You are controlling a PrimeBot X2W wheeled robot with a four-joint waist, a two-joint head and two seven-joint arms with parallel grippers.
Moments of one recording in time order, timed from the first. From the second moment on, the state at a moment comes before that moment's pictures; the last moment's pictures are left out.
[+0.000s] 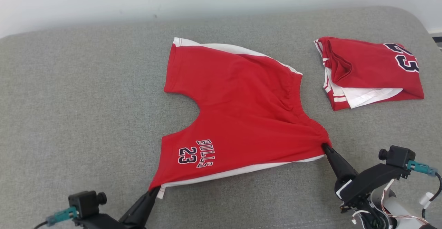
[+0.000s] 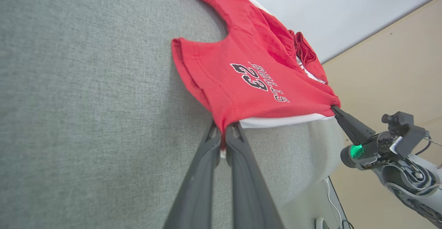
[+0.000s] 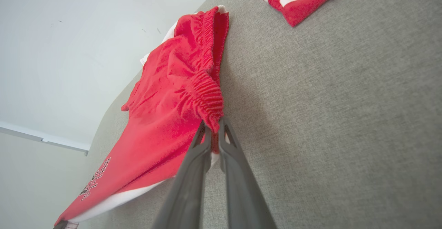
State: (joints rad) left arm -0.21 0.50 -0.72 0.21 -1.29 -0.13 -0.16; right arm -0.41 -0.38 0.67 0.47 1.32 0.12 -0.08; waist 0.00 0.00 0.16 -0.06
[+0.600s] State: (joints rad) left arm -0.21 0.50 -0.74 0.27 -1.22 -0.12 -0.20; right arm -0.32 -0.49 0.68 0.34 1.28 0.12 -0.15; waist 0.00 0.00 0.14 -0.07
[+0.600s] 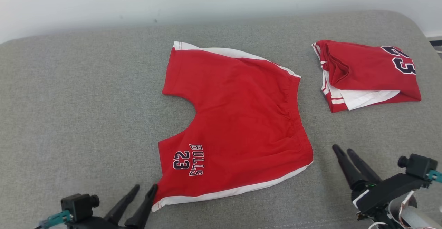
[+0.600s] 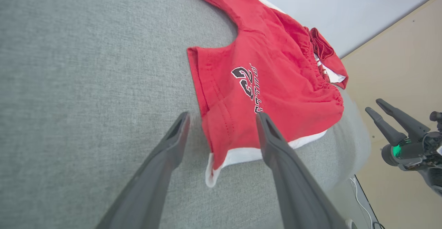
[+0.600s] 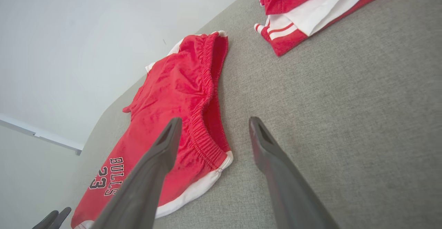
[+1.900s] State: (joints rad) left arm -0.20 0.37 -0.65 0.22 -0.99 0.05 -0.25; right arm -0.35 -0.32 0.65 0.48 1.33 -0.02 -0.15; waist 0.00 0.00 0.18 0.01
